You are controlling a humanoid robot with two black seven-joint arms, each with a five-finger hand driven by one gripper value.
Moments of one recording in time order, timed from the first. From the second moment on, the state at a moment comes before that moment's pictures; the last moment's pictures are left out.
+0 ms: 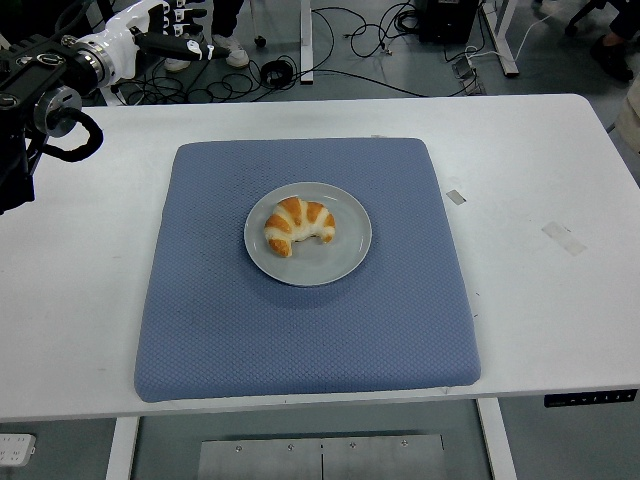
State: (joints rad) left arm -1.33 0.17 -0.14 -0.23 0.21 -0.31 -0.11; right arm -0.13 0.00 0.07 0.10 -0.10 -0.10 0.22
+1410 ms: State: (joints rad) left arm -1.39 0.15 -0.11 -0.23 0.23 -0.31 -0.10; right arm -0.13 0.00 0.07 0.10 -0.10 -0.10 0.22
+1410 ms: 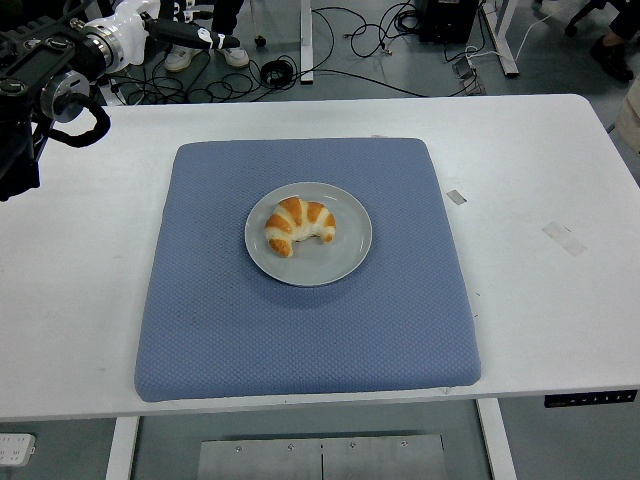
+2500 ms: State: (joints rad) left arm -1.56 0.11 0.23 -0.24 0.23 -0.39 -0.04; right arm -0.14 0.00 0.07 0.10 -0.10 -0.10 0.22
